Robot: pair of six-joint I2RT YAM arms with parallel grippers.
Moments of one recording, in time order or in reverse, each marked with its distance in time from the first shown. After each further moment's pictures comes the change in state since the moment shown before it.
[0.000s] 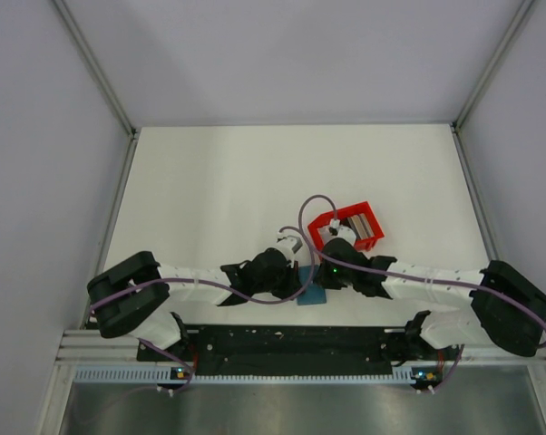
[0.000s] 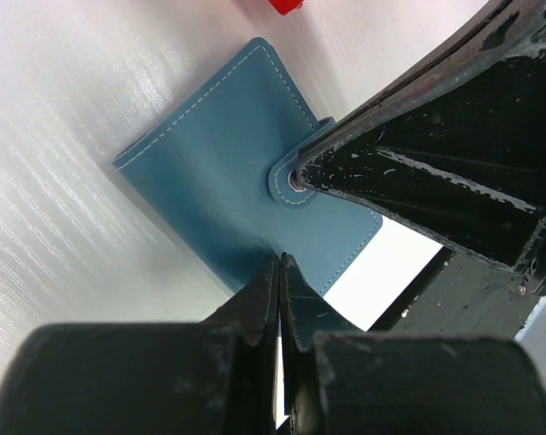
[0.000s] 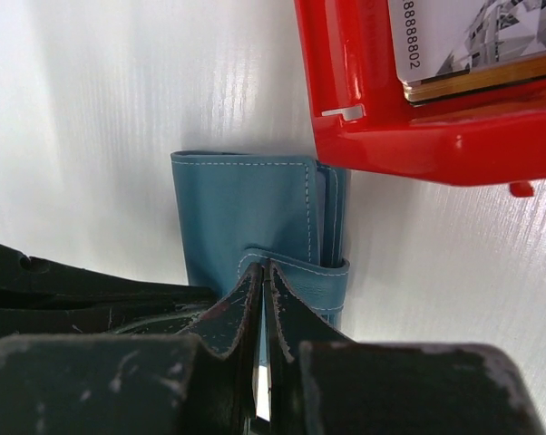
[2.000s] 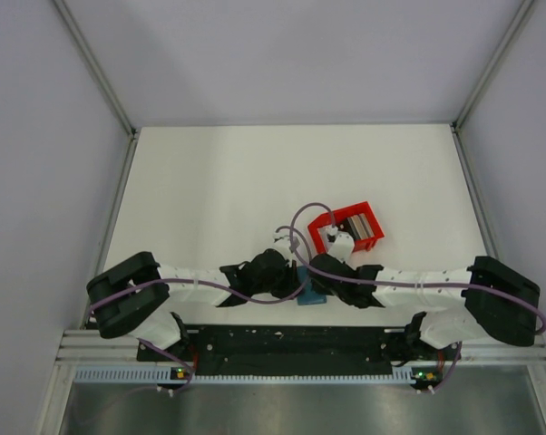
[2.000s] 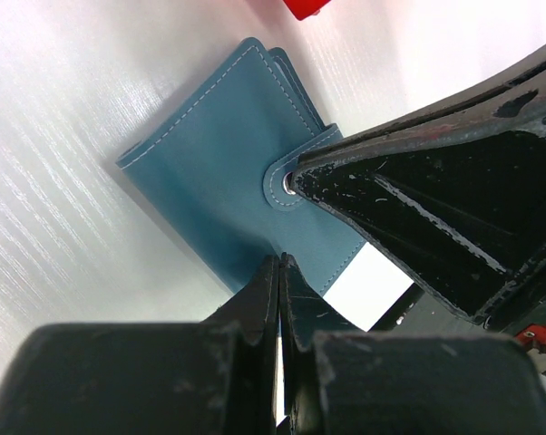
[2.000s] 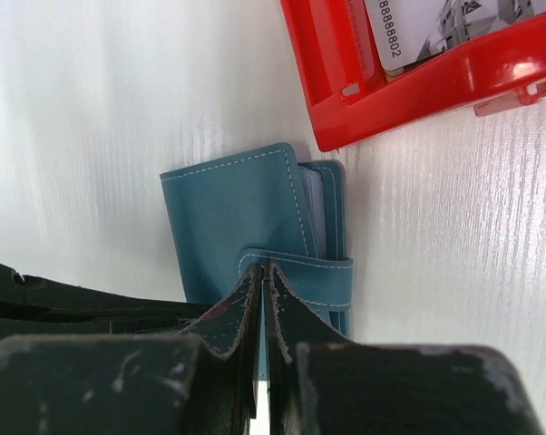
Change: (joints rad) left arm 0.000 -0.003 -0.016 0.020 -0.020 -0.053; right arm 0.178 0.069 0.028 -0.036 0.306 0.167
